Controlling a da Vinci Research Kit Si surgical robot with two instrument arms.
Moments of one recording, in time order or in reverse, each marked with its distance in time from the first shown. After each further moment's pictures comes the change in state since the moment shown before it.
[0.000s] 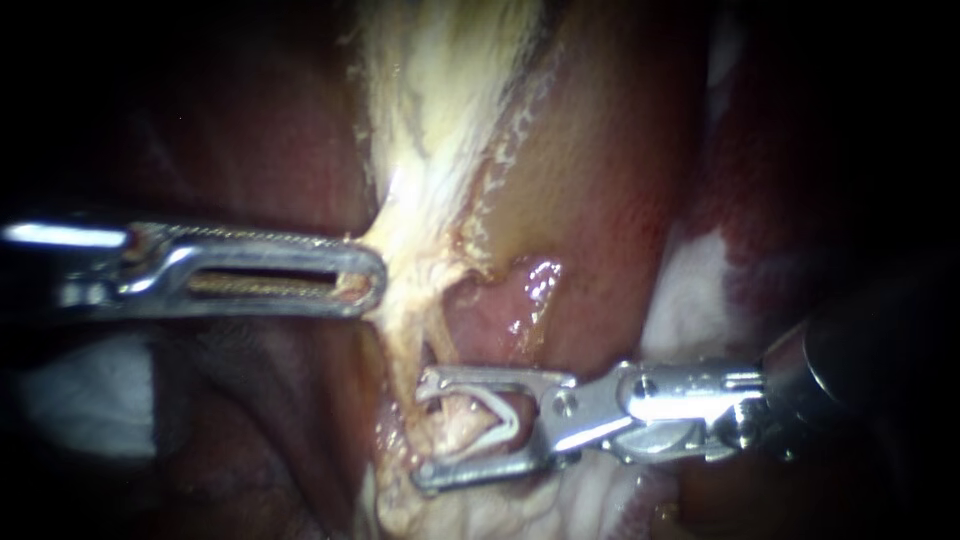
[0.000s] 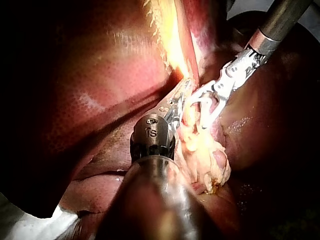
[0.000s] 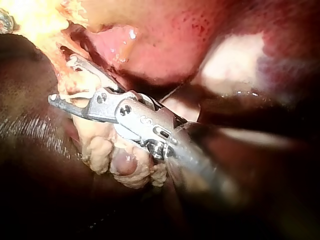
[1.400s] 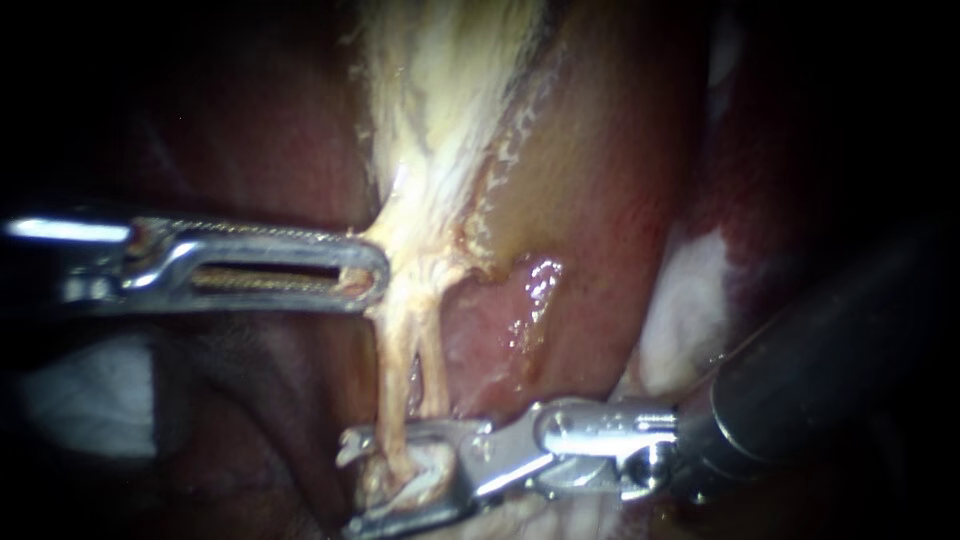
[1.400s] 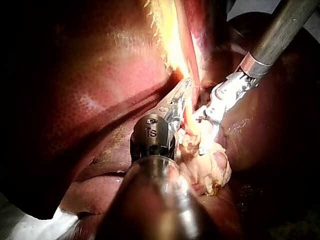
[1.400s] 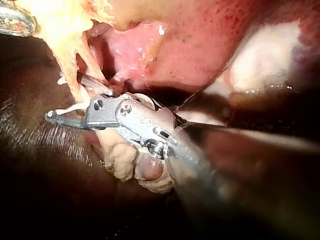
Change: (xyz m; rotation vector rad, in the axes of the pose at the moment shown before) right arm -0.001 -0.001 0.007 0.152 0.011 0.065; left arm 0.000 0.001 0.001 -0.004 -0.001 0.000
